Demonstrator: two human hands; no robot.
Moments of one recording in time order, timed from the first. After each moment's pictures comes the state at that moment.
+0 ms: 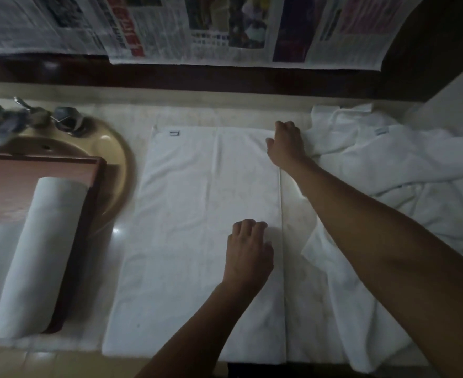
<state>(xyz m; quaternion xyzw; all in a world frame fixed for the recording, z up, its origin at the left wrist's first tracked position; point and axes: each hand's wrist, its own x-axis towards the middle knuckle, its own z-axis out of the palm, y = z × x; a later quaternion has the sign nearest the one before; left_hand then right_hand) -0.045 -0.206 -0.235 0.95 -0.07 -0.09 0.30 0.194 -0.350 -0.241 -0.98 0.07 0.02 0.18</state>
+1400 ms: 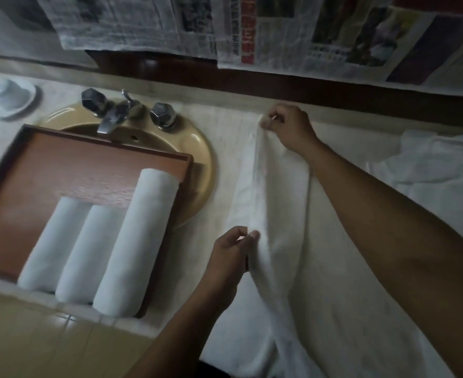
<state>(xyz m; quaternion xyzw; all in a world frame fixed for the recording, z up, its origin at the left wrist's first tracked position) -0.034 -0.020 -0.180 0.60 0.28 -0.21 0.72 0.258 -0.166 -0.207 -0.91 -0.07 0.04 0.40</state>
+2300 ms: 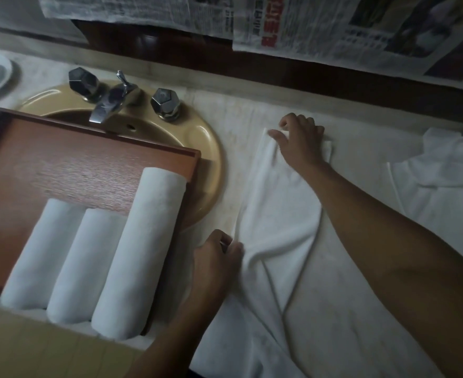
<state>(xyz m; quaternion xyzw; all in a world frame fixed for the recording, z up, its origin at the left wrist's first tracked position) -0.022 0.030 -0.225 0.84 0.28 -0.14 0.45 0.247 -0.151 -0.273 -0.98 -0.07 -0.06 0.19</state>
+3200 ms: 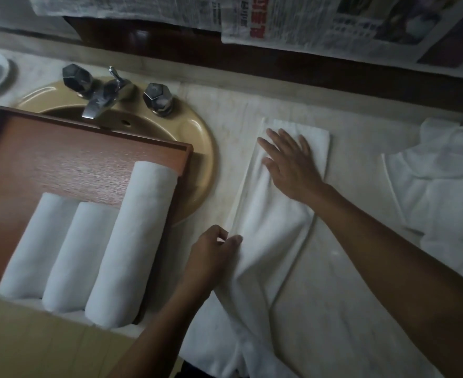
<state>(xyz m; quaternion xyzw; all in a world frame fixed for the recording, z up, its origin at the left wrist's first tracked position) -0.018 0.027 -0.229 0.79 0.31 -0.22 0.47 0.178 -0.170 -0.285 -0.97 -0.22 0.02 0.11</state>
